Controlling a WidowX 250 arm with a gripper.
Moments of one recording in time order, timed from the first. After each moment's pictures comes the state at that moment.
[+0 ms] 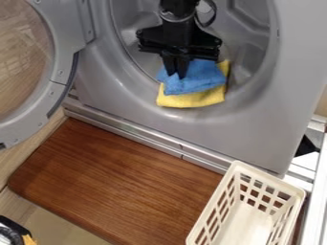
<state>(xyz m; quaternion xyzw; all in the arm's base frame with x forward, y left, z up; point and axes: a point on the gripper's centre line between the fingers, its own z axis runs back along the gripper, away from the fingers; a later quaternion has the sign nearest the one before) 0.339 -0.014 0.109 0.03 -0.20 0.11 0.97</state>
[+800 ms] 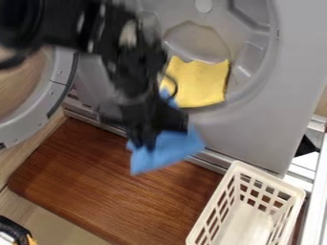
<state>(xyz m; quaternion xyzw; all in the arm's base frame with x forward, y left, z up) 0.227 -0.025 0.071 -0.01 -0.17 0.12 0.98</state>
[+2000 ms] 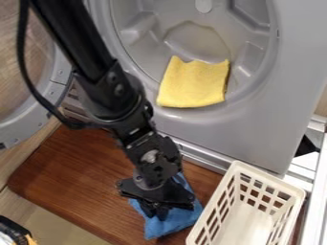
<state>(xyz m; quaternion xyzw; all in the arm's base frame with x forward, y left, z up) 0.221 -0.046 -0.048 -0.02 -0.11 0.10 0.99</state>
